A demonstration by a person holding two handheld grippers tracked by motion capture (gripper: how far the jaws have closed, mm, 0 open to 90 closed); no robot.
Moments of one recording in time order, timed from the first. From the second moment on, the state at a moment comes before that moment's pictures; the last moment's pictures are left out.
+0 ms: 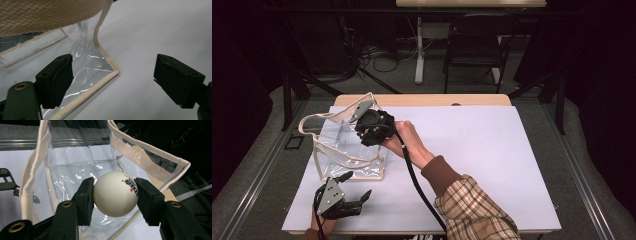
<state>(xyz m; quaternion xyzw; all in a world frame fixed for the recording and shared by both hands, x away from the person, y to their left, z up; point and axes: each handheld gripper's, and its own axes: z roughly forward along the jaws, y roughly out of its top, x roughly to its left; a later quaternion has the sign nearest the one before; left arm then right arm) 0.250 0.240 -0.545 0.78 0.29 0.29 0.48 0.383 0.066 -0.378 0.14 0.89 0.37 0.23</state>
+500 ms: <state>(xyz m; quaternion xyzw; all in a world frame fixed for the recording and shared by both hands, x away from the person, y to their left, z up) 0.249 0.241 -0.544 0.78 0.29 0.29 0.48 0.385 0.074 -0.386 0.14 0.90 0.35 0.22</state>
